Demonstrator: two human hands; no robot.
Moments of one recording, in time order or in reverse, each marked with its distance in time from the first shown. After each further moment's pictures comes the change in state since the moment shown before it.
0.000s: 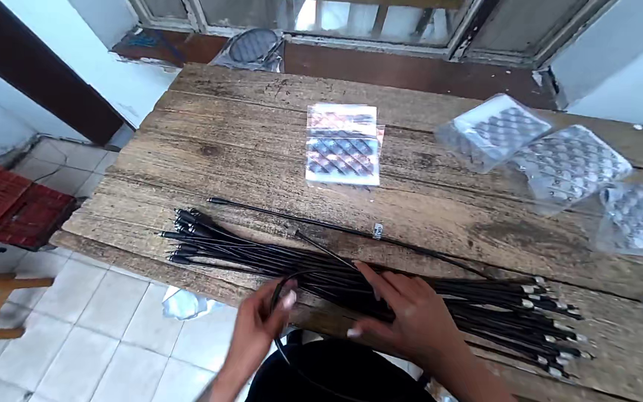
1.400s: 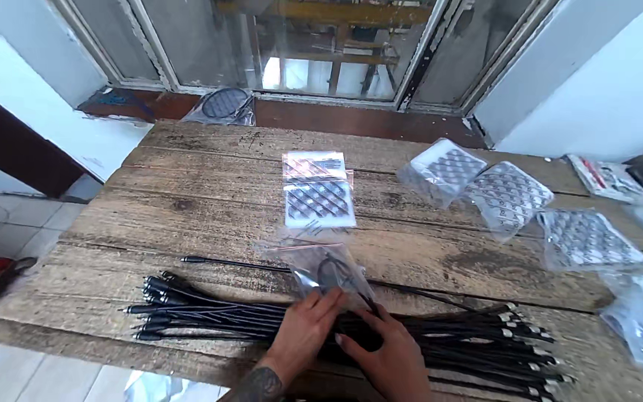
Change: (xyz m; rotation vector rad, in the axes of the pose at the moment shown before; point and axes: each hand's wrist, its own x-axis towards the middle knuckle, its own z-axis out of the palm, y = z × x) left_hand 0.108 -0.002 0.066 0.903 -0.035 1.027; right_hand 0.020 -0.023 0.020 0.187 -0.032 0.762
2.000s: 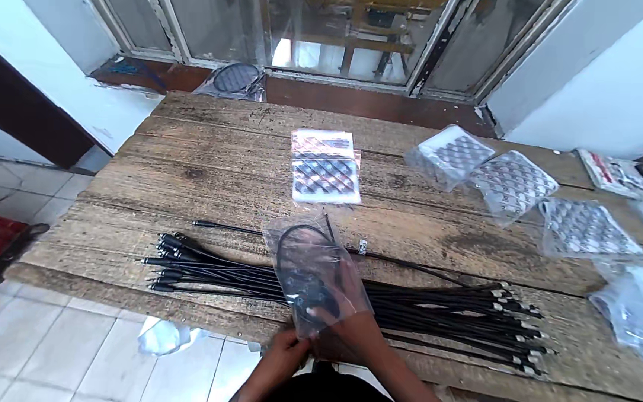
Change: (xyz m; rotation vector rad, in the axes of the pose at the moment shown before) left_hand -0.117 0.038 -0.012 -1.126 -0.450 -1.039; right_hand -0.002 0.020 0.072 0.027 -0.122 -0.368
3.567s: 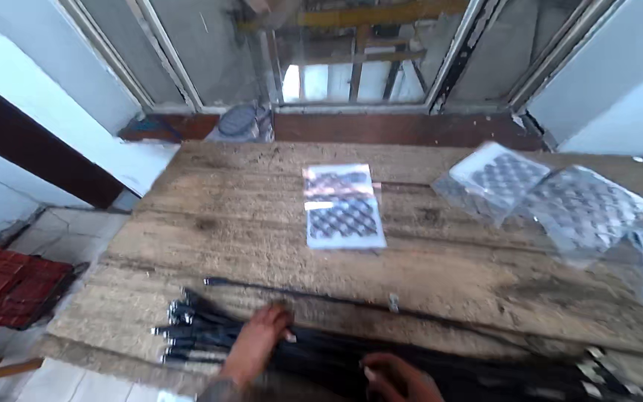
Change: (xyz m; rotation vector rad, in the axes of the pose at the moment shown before) left_hand 0.081 0.063 -0.135 1.097 0.186 0.290; right_hand 0.014 0.001 -0.063 0.660 -0.234 0.284
